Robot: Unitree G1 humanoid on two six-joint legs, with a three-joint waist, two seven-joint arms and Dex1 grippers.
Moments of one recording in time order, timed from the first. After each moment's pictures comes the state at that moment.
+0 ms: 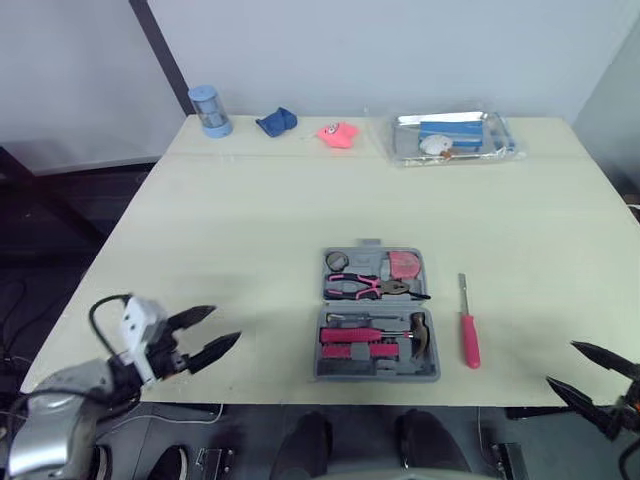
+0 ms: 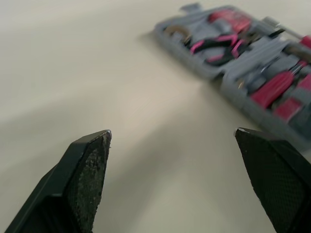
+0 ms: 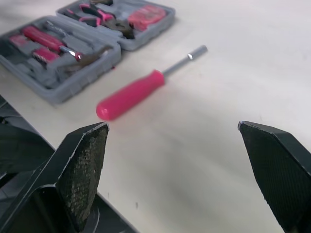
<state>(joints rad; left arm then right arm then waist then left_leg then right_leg) 0.30 0.69 0.43 -0.01 -0.49 0.17 -1.11 0.49 -0.64 -0.53 0.10 0.57 -0.16 1.23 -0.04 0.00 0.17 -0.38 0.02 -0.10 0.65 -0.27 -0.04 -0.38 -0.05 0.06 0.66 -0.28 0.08</state>
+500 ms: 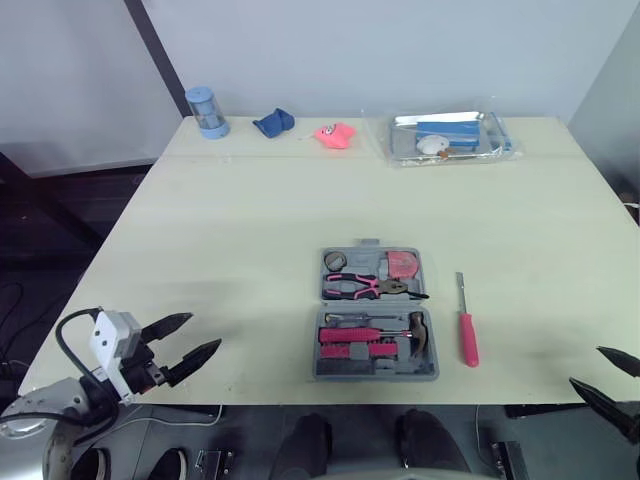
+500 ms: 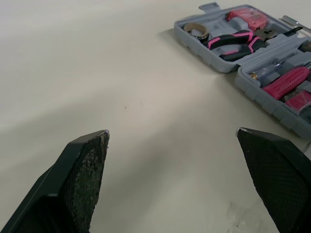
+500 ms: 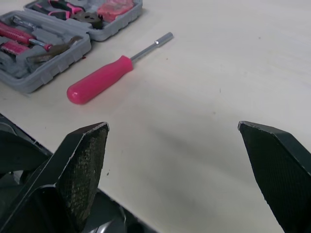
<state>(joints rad) 0.31 0.69 0.47 -0.02 -0.51 0.14 -1.11 0.45 -0.65 -0.56 0.19 0.57 -0.18 1.26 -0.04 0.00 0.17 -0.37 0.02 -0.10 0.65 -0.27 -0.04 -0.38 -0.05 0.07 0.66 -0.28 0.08</state>
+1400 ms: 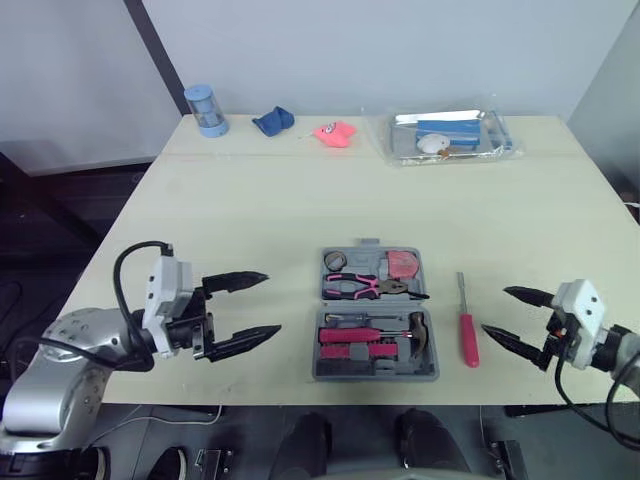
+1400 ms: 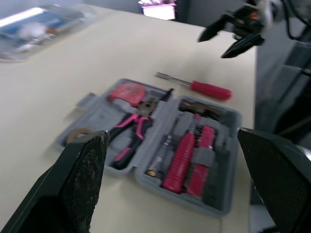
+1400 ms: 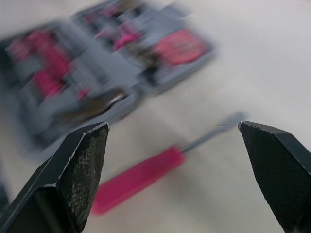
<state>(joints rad) 0.09 0.83 0.29 -0.35 -0.66 0.31 -1.26 0.12 -0.83 -0.17 -0.22 0.39 0.21 1.04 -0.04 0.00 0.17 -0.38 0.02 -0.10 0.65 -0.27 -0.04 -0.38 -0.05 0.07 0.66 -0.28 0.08</state>
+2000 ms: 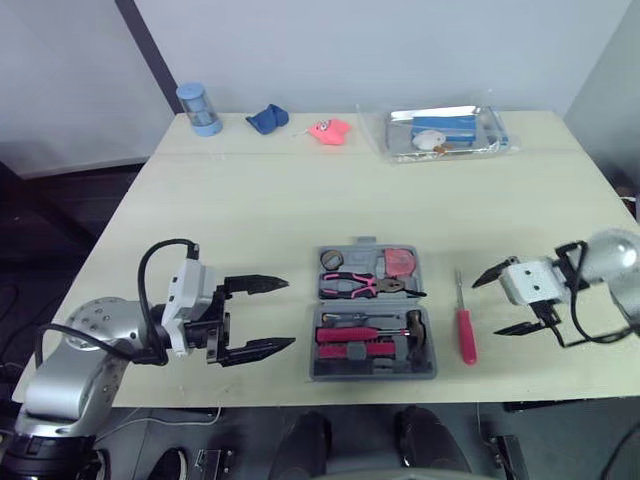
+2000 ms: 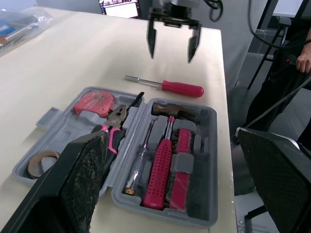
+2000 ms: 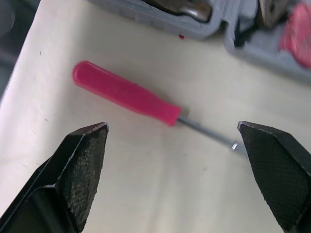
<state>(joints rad) 0.07 0.84 0.22 -0.37 -0.64 0.27 -1.29 -0.64 -0.91 0.34 0.40 0.00 -0.42 1.59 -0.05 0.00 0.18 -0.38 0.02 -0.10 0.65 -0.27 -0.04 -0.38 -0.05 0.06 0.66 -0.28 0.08</state>
